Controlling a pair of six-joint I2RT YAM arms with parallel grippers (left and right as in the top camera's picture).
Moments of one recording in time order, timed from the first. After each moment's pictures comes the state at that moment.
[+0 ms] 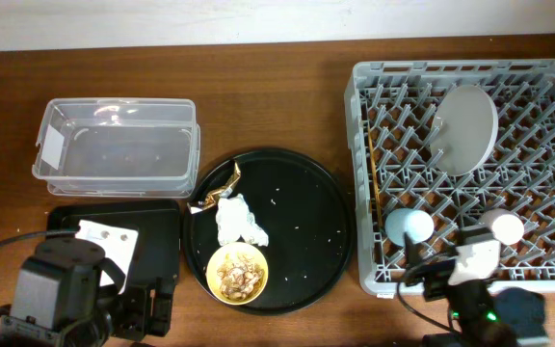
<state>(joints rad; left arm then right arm) -0.33 0.87 1.53 -1.66 -0.04 -0.12 0.03 0.12 0.48 -0.65 -0.12 -0.08</state>
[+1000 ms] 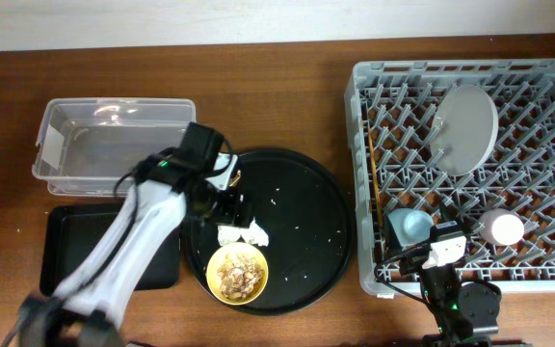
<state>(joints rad) -0.33 1.50 1.17 -1.02 0.20 -0.14 0.03 0.01 0.01 -0.06 -0.15 -0.08</state>
